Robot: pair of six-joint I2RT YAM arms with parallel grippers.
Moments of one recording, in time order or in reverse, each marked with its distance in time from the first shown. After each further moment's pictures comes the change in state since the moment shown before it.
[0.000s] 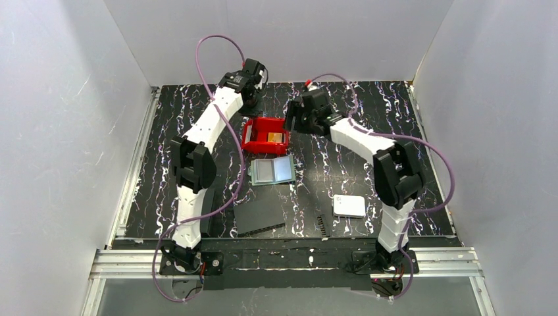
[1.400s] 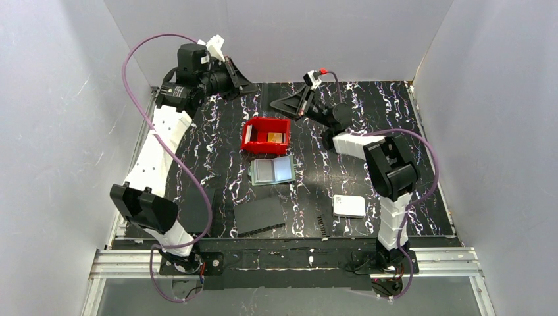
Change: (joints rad) left arm 0.159 -0.565 -0.355 0.404 0.681 -0.404; right arm -0.089 0.083 -0.180 1.620 -0.784 1.123
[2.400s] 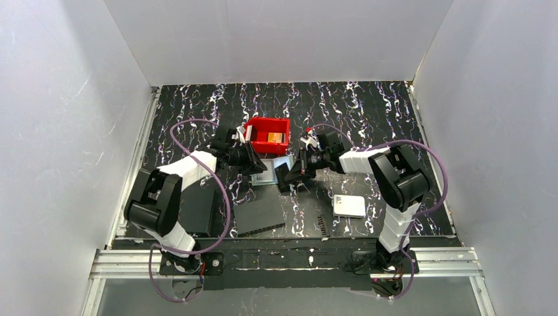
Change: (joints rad) left arm -0.097 -0.045 -0.989 0.496 -0.012 -0.075; right arm 0.022 -0.157 -0.365 -1.265 -0.059 -0.968
